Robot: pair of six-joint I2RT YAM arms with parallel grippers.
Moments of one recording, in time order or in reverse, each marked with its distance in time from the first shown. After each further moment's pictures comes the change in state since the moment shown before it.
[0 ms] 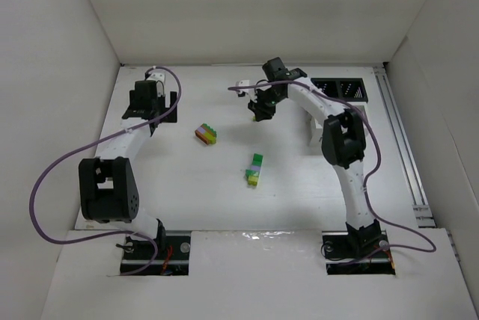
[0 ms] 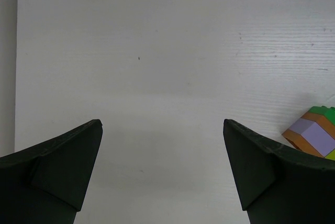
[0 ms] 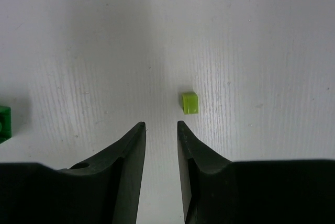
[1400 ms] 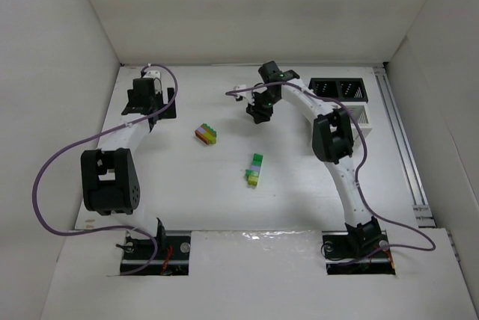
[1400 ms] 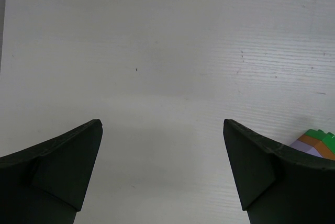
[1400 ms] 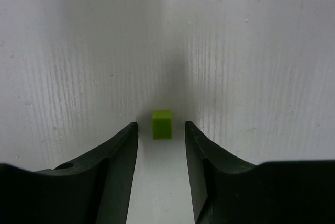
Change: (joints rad) left arm 0.033 0.077 0.036 0.038 0.026 -0.068; right arm -0.003 0.204 0.204 -0.069 0.018 -0.098
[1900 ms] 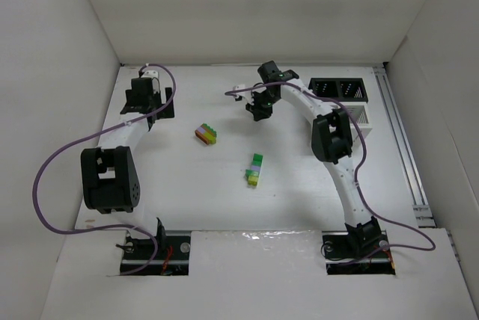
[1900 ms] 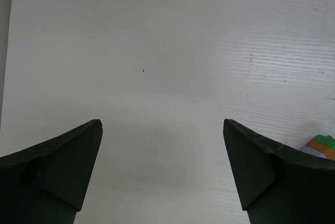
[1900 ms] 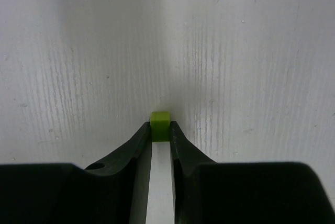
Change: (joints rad) left arm 0.013 0.016 0.013 -0.001 -0.005 0.000; right arm 0.003 0.013 0.026 -0.004 0.015 0.001
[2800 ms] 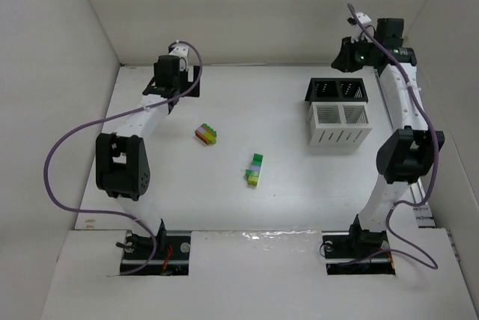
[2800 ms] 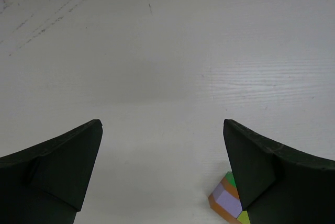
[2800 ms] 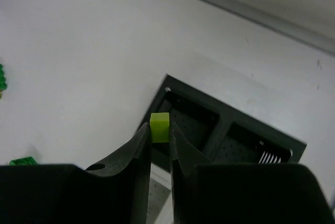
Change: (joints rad) left arm -0.181 0.118 0.254 0.000 0.028 0.003; right arm -0.494 -0.628 -0.294 0.248 -0.069 0.768
